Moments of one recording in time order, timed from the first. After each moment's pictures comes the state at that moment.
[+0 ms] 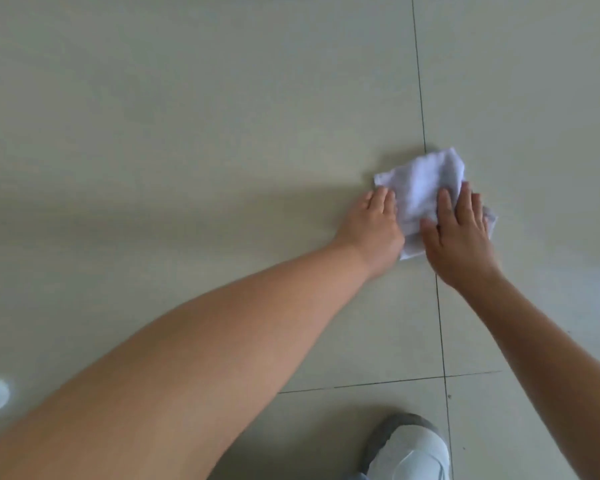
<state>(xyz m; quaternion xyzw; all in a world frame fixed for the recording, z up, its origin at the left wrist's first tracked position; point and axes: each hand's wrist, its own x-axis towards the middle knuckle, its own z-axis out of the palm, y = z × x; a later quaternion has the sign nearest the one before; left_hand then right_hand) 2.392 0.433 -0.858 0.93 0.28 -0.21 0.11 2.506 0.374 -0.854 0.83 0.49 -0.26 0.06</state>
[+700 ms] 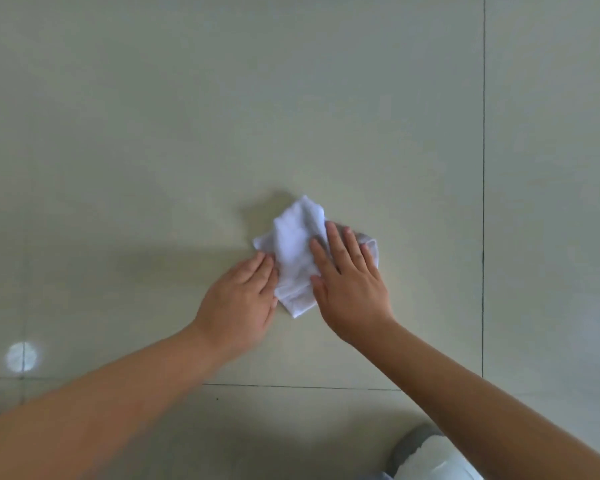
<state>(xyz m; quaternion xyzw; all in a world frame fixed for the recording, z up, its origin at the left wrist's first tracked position) 2.181 0.389 -0.856 0.90 0.40 -0.13 0.11 2.353 0.367 -0.867 0.65 0.71 -0.26 0.08</state>
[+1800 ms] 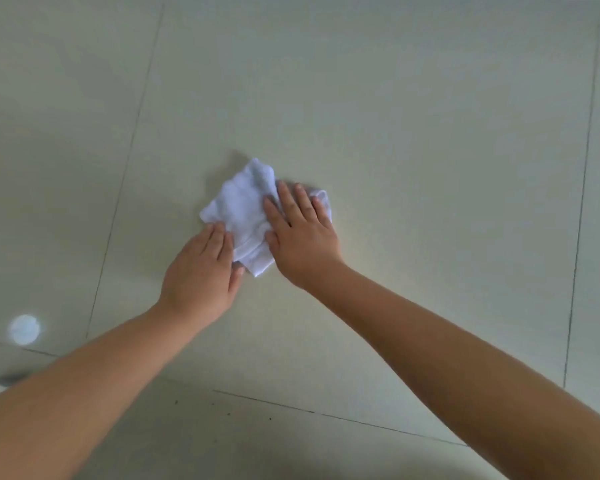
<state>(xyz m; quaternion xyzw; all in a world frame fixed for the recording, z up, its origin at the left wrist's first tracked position) 2.061 0.429 -0.857 0.80 0.56 -0.21 0.09 2.220 0.474 -0.866 0.53 0.79 -0.30 0.10</state>
